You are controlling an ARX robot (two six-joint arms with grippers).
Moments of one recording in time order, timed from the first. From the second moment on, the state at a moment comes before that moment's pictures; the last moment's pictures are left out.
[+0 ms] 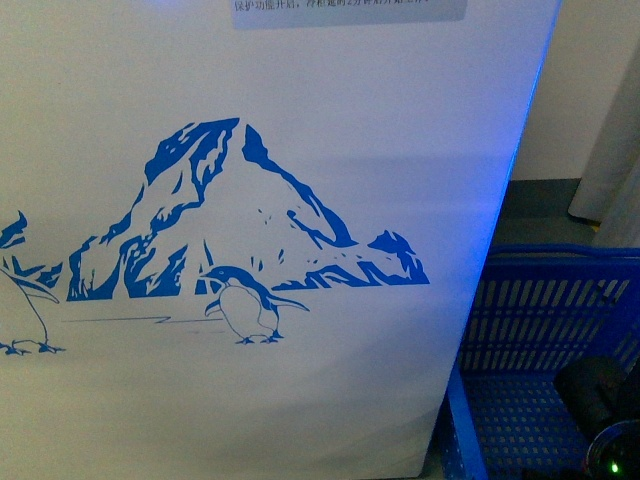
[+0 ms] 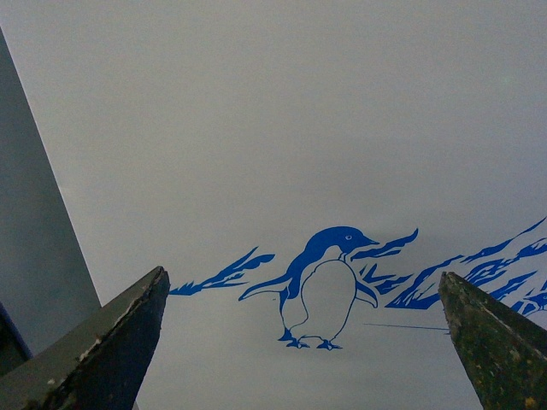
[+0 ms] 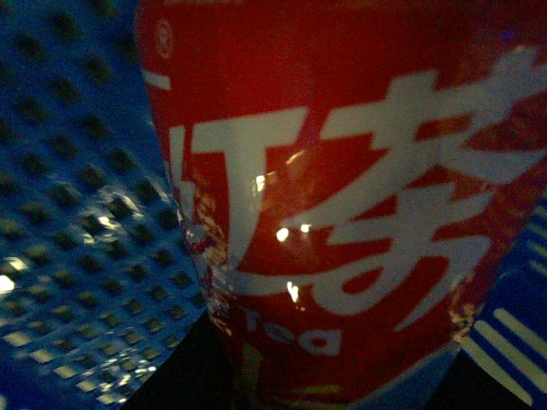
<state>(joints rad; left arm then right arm) 0.00 0.00 0.02 0.00 0.00 0.00 0.00 2.73 1.12 0.09 0.25 0.54</state>
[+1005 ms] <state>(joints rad) 0.00 0.00 0.02 0.00 0.00 0.00 0.03 1.02 0.68 0.04 0.23 0.08</state>
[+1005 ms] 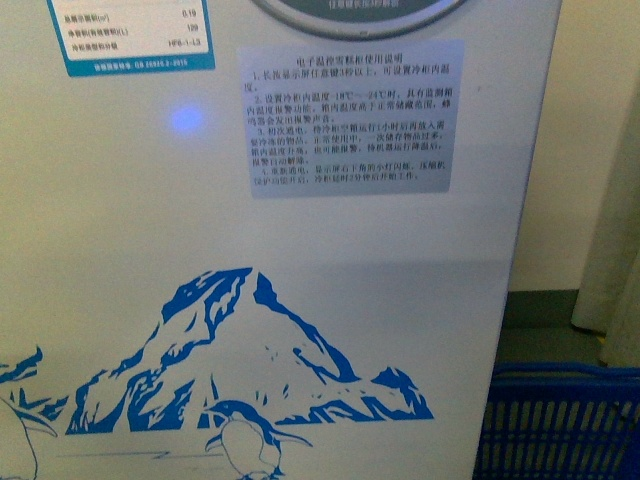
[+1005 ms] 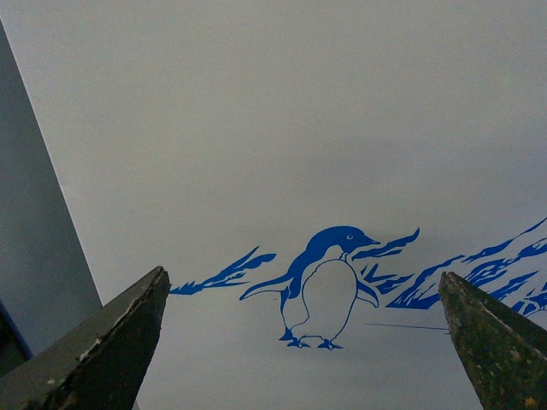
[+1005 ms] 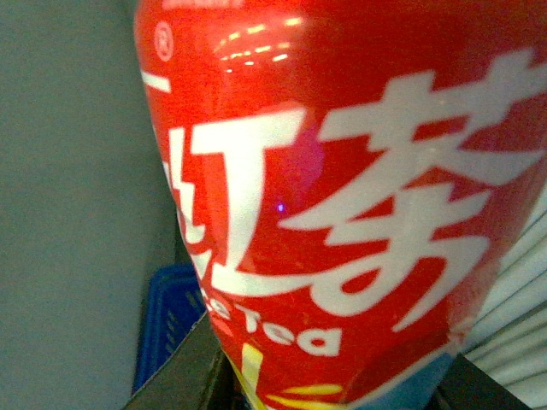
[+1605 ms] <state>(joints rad) 0.00 0.00 0.02 0.00 0.00 0.00 0.18 0.48 0.63 -0.22 0.53 0.19</state>
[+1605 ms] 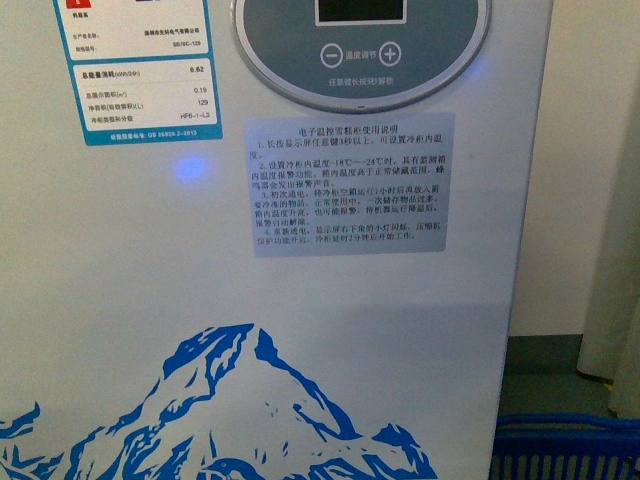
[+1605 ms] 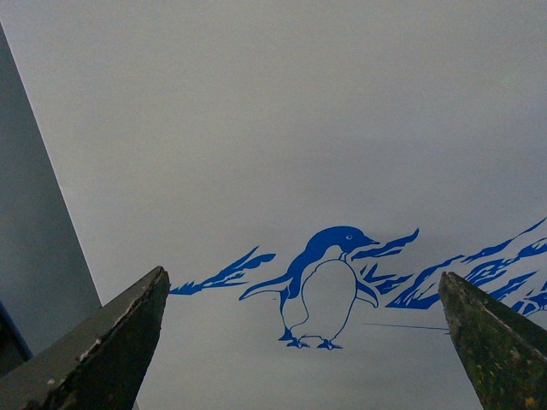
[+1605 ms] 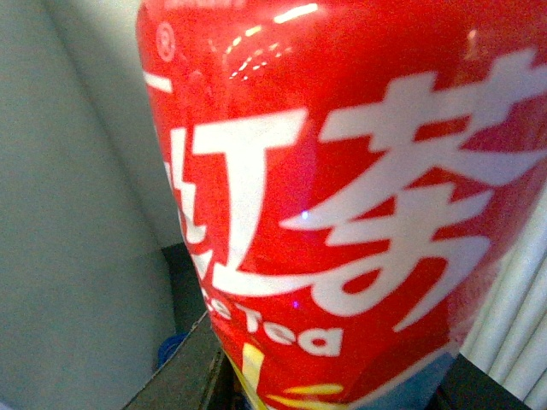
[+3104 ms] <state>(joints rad) 0.00 0.00 0.02 0.00 0.00 0.00 0.28 0.38 0.50 -0.16 0.66 0.12</state>
